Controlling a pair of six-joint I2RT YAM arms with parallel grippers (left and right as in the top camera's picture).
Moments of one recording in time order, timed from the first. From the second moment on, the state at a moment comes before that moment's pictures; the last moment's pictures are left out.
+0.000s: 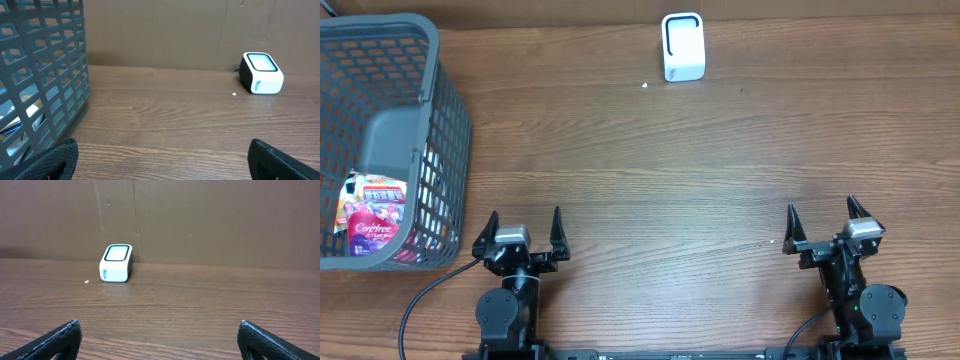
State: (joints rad) left arm 0.02 0.02 0.01 -0.08 -0.04 -0.05; right arm 0.03 0.01 0.02 -0.03 -0.11 0.02
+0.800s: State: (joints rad) left arm 0.02 0.01 0.01 0.36 0.36 -0.34; right arm 0.03 0.01 0.02 -0.03 -0.11 0.02
